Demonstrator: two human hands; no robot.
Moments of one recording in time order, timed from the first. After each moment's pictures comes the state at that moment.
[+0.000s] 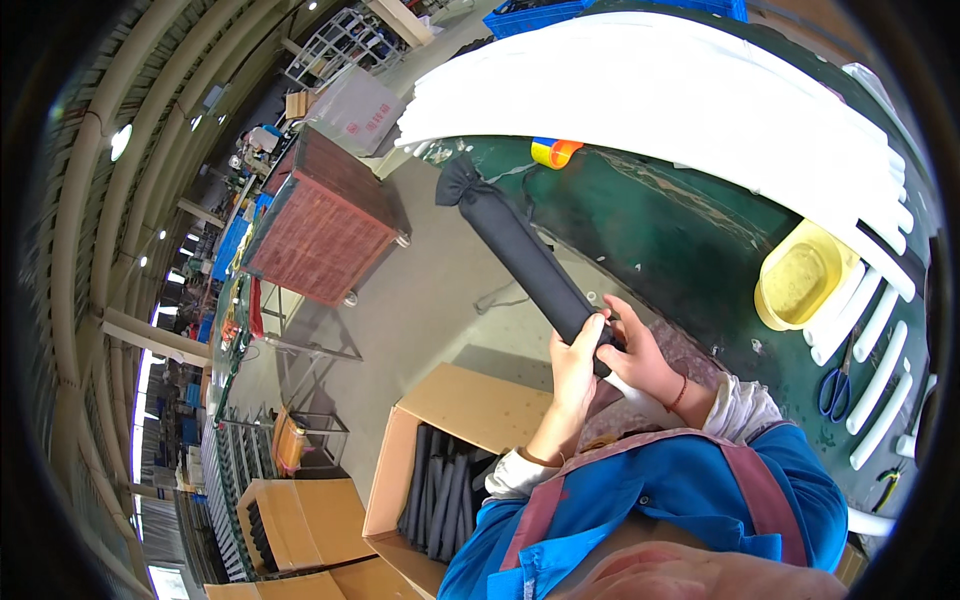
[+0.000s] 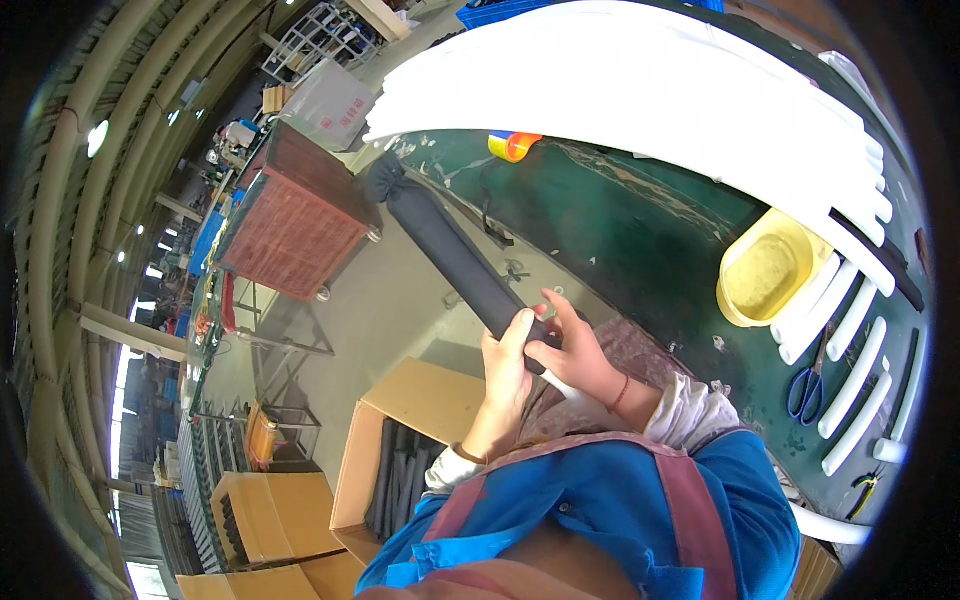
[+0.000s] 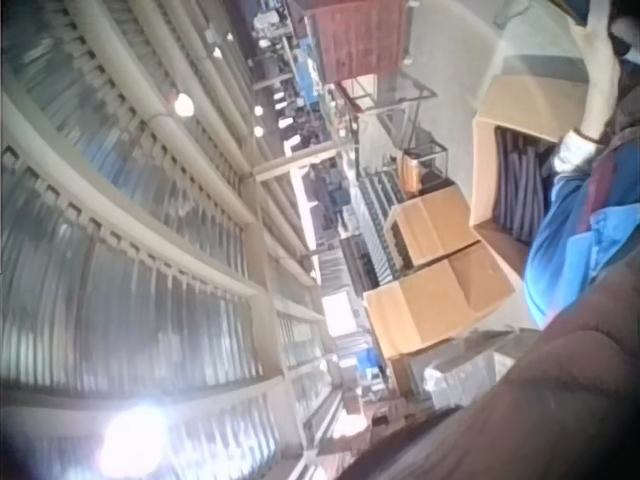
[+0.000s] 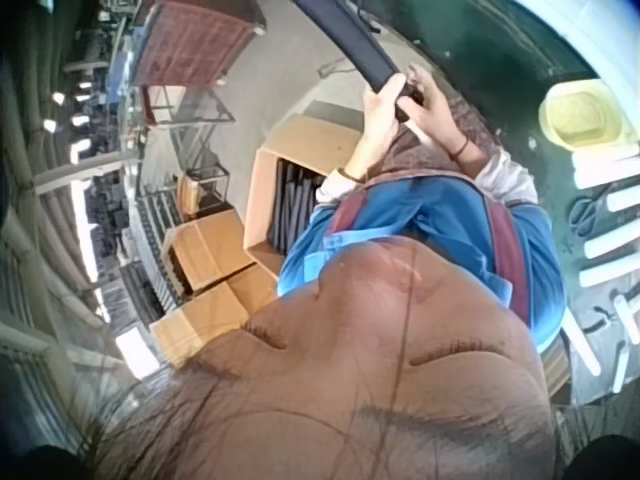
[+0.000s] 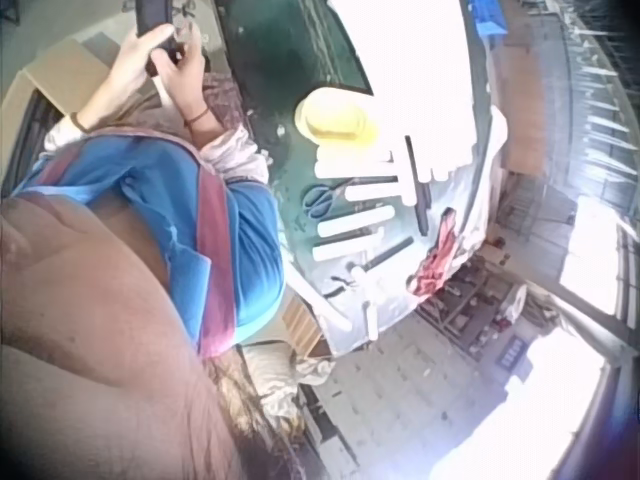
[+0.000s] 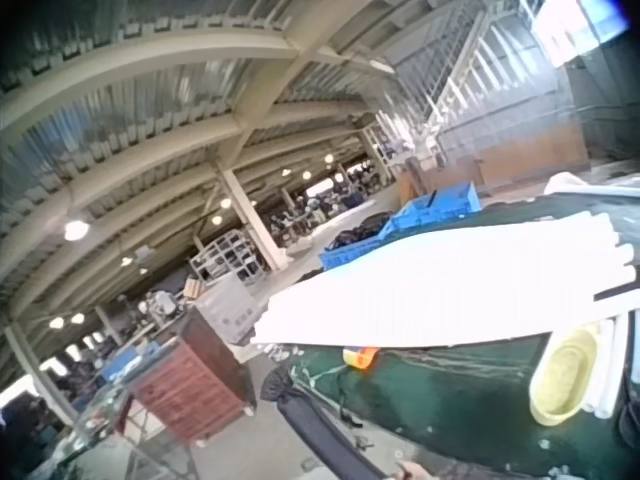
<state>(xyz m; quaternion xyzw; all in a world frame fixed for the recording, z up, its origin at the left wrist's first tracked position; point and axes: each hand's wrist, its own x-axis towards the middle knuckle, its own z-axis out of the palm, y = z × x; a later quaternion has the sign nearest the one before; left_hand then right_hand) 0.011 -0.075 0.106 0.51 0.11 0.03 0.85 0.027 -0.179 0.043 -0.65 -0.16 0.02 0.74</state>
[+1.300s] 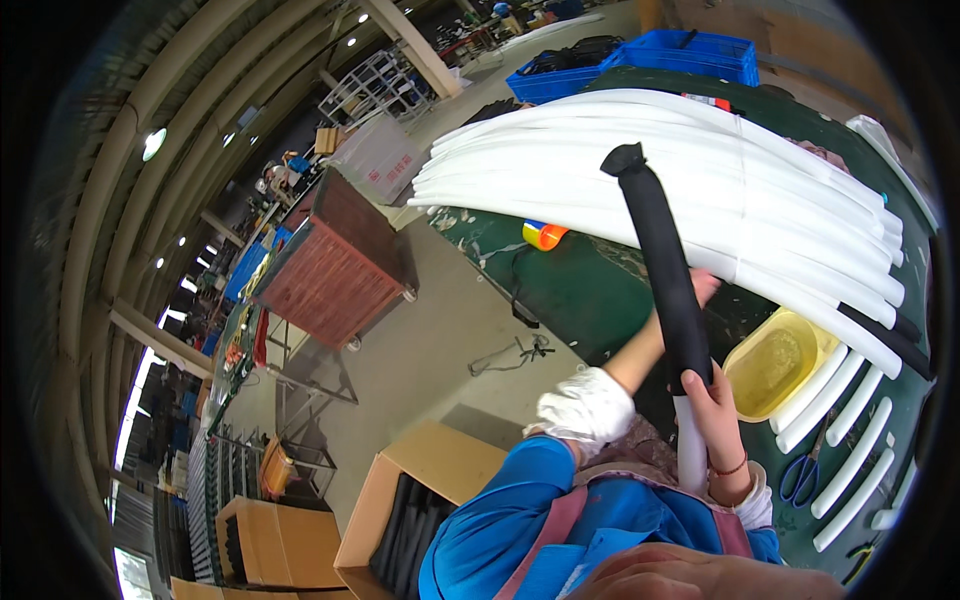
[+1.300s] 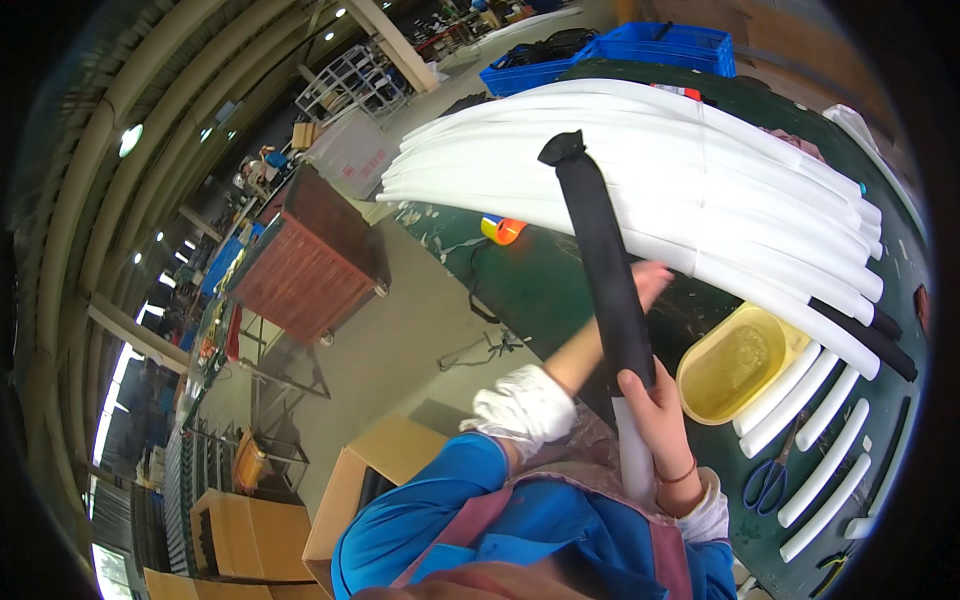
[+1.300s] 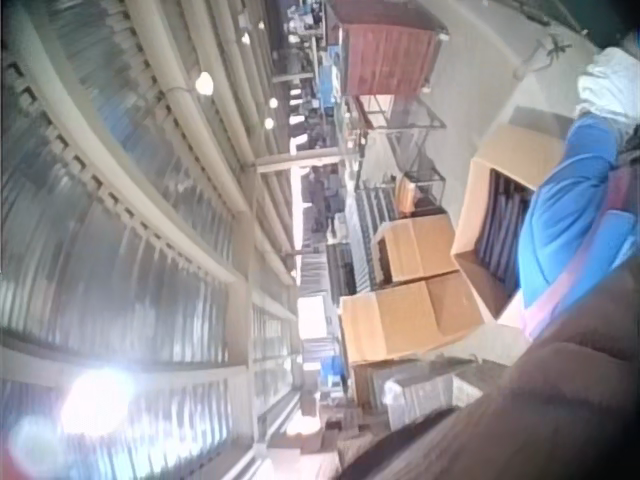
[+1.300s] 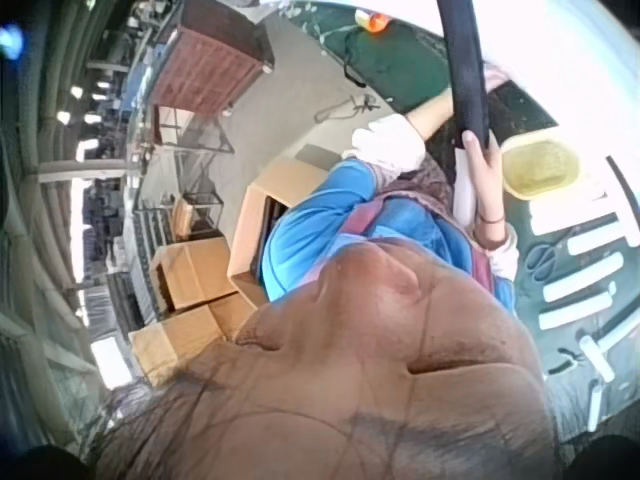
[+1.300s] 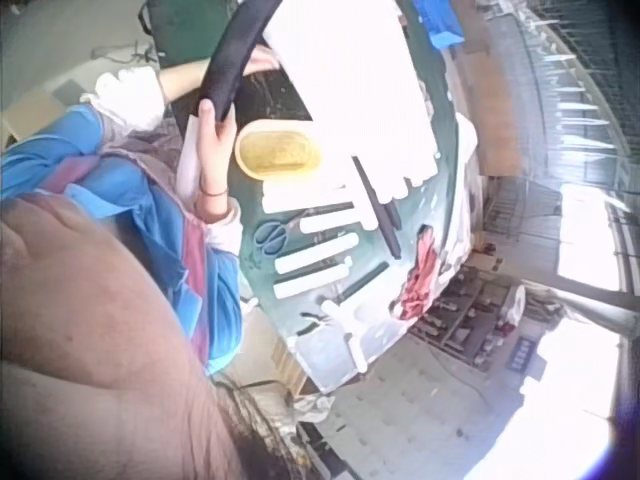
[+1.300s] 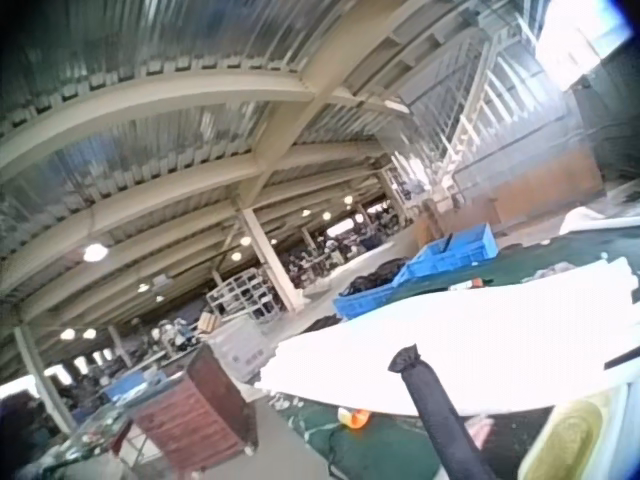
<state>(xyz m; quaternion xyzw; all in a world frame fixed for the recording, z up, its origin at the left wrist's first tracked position) 0.250 -0.266 0.020 0.73 -0.43 0.28 0.45 0.041 -0.340 0.108 -0.59 -0.03 0.01 0.80</state>
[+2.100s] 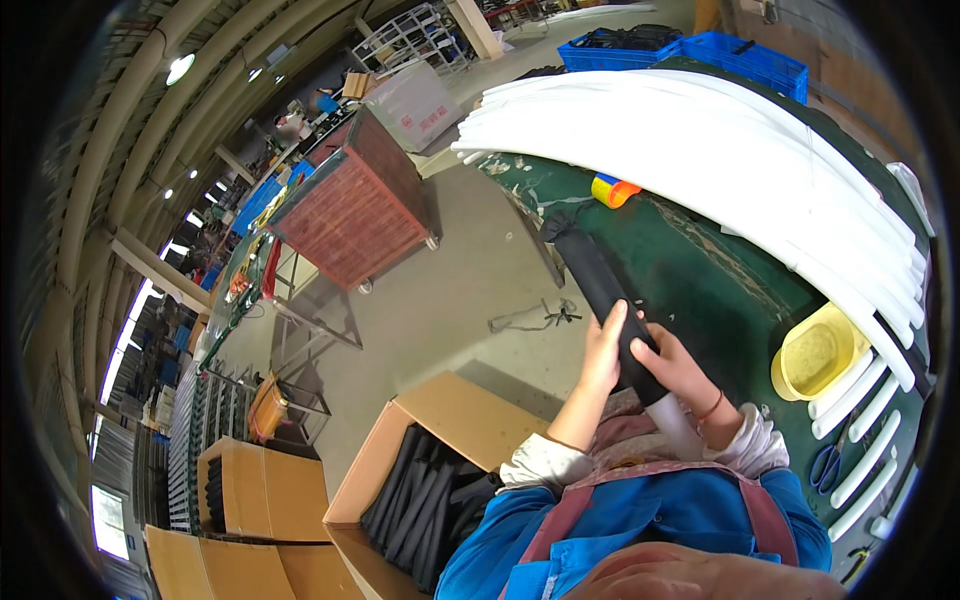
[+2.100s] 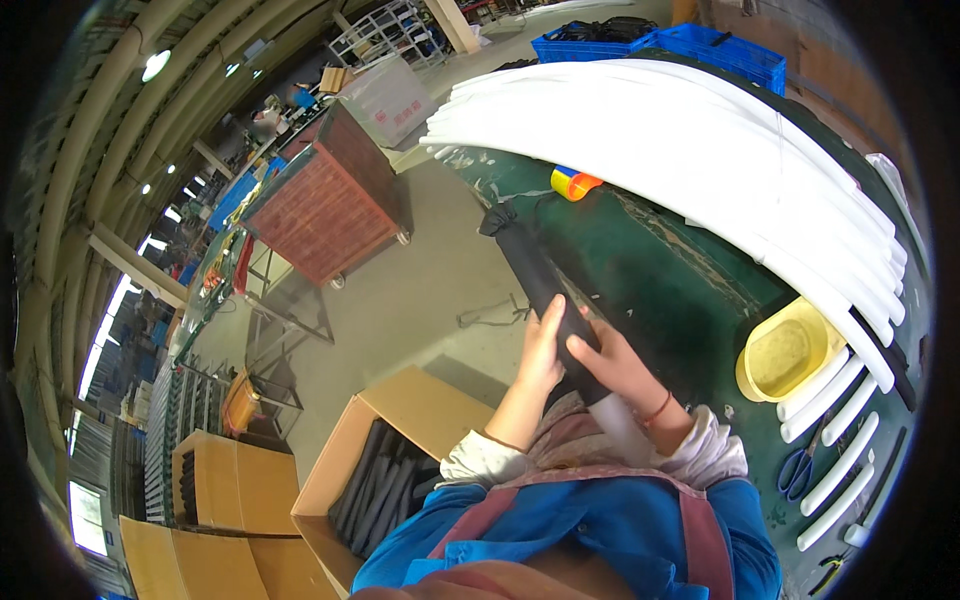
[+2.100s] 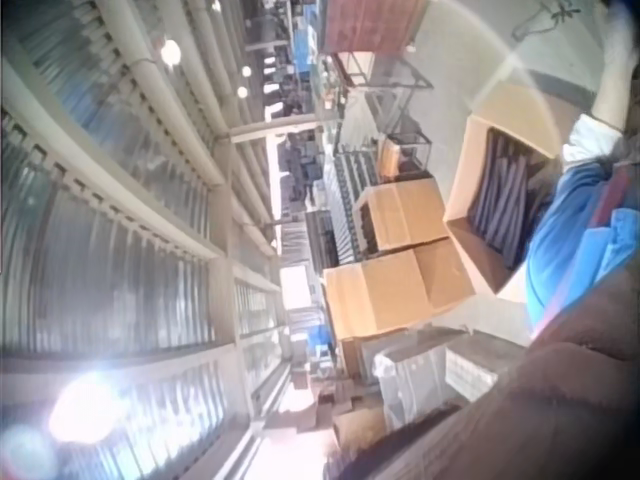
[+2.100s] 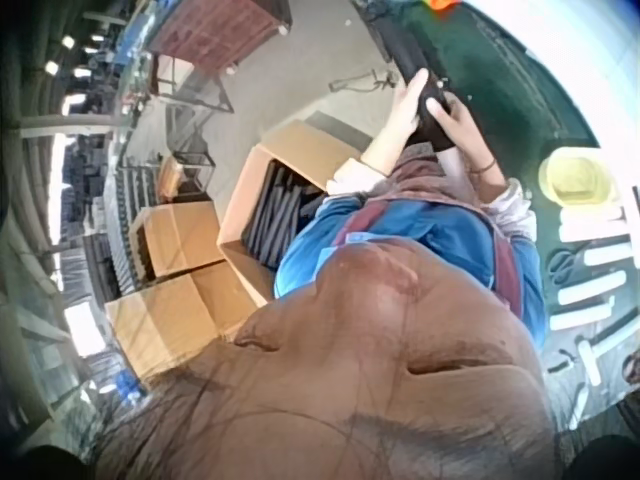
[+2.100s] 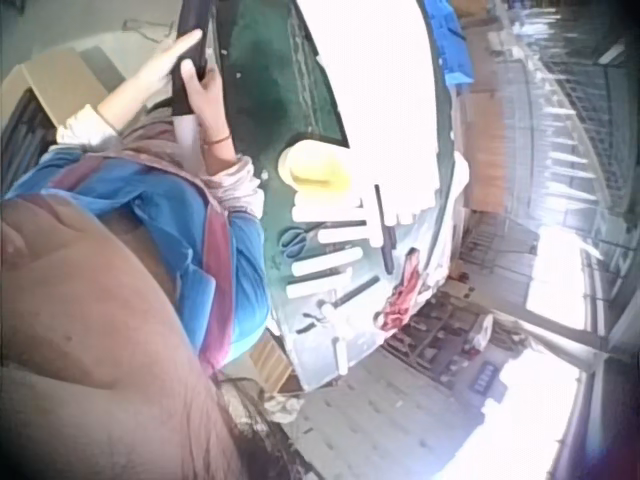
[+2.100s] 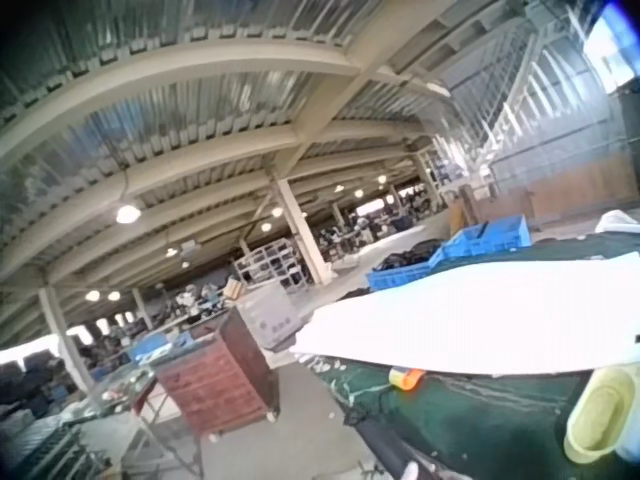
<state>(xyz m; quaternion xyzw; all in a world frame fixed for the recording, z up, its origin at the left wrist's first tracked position) 0.069 -0.055 0.088 0.45 0.09 0.05 0.89 0.063 -0.184 0.093 -0.65 -0.21 0.14 0.72</state>
